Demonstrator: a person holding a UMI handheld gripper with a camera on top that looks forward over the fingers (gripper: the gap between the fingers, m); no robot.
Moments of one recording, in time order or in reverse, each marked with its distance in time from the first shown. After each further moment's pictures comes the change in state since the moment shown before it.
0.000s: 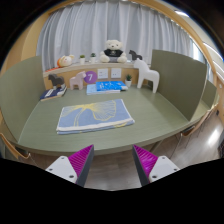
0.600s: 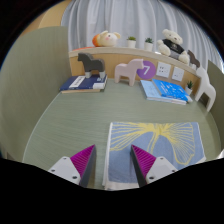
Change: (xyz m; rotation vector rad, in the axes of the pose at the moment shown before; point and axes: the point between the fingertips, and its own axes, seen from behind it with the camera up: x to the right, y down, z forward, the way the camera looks) arm -0.261 -0.060 0.202 -0.095 -0.252 -0.179
